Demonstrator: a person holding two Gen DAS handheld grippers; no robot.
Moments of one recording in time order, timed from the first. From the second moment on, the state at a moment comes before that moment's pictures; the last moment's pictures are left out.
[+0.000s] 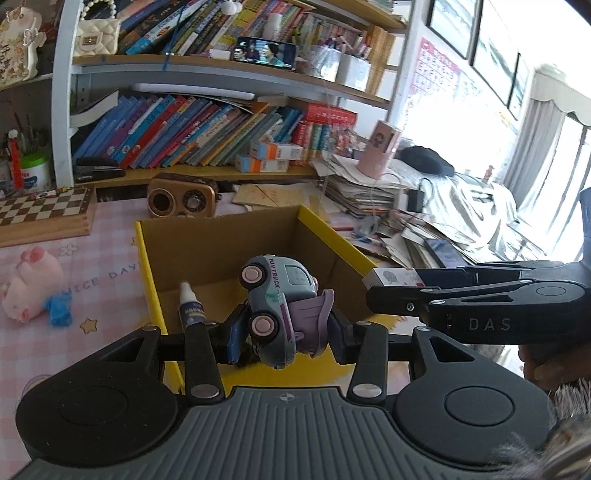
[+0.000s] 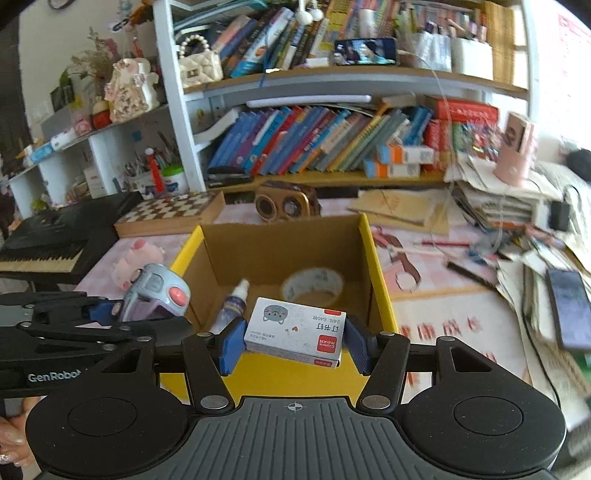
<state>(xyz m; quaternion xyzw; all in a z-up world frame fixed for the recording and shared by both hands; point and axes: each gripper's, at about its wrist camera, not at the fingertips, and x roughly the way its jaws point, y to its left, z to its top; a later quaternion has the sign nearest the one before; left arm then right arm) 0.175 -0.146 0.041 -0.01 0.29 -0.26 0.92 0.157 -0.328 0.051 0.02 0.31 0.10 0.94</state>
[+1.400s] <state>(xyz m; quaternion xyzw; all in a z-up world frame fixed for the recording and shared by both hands) 0.241 -0.194 -0.008 0.06 0.38 -0.21 0.90 0.288 -0.312 -0.016 -0.07 0.43 0.20 0.88</state>
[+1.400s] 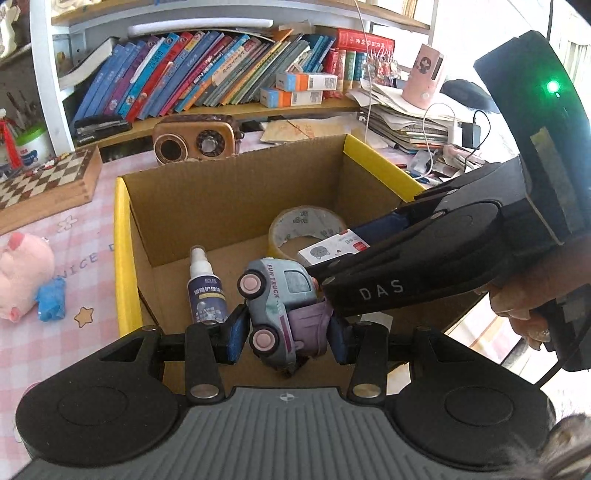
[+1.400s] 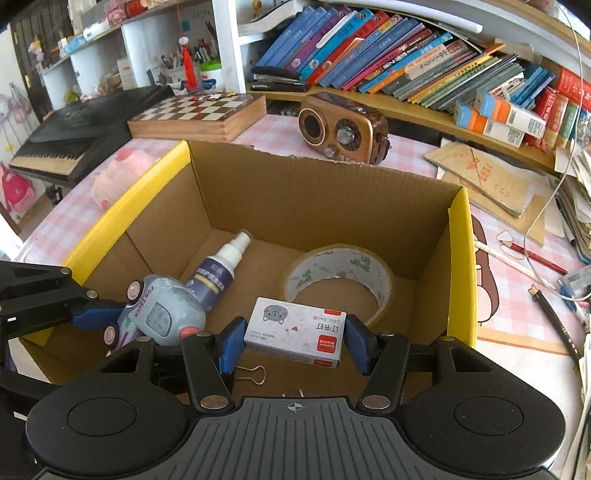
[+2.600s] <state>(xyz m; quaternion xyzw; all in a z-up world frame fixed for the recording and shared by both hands) 0.131 -0.089 0.036 -0.02 0.29 -0.12 0.95 0.156 -0.333 0.036 0.00 0.30 0.07 0.95</state>
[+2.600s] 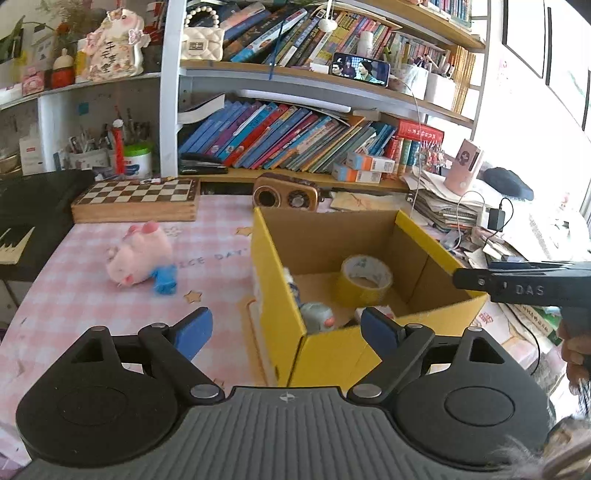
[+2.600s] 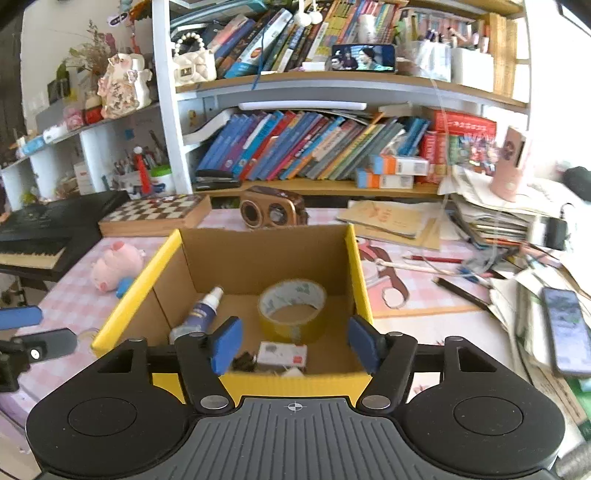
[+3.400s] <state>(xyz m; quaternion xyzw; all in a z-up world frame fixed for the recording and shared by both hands) 0.058 -0.009 -0.001 0.00 0.33 -0.12 0.94 0.052 -0.247 -0.005 -0.02 0.35 0.00 0.94</state>
